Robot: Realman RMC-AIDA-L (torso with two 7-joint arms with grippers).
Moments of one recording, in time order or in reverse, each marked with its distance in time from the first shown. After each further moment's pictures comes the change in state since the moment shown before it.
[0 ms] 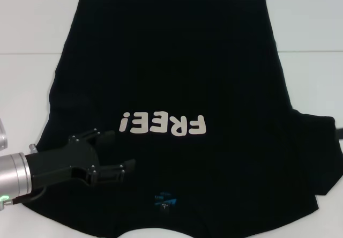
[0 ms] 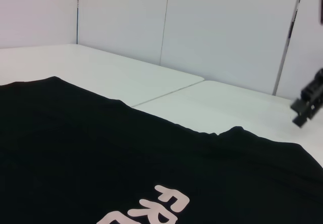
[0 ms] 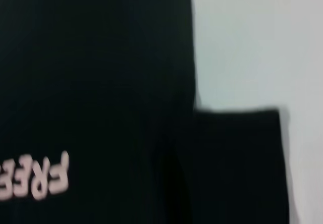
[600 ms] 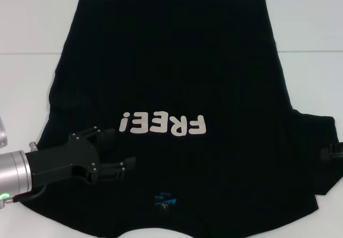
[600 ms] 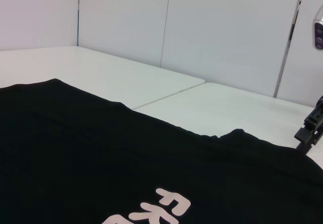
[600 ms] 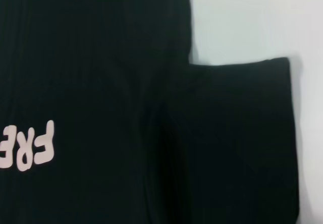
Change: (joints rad) left arm -0.004 0.000 0.000 0.004 -0.003 0.000 -0.007; right arm 0.020 -0.015 -0.022 0.156 -0.015 0.070 -0.037
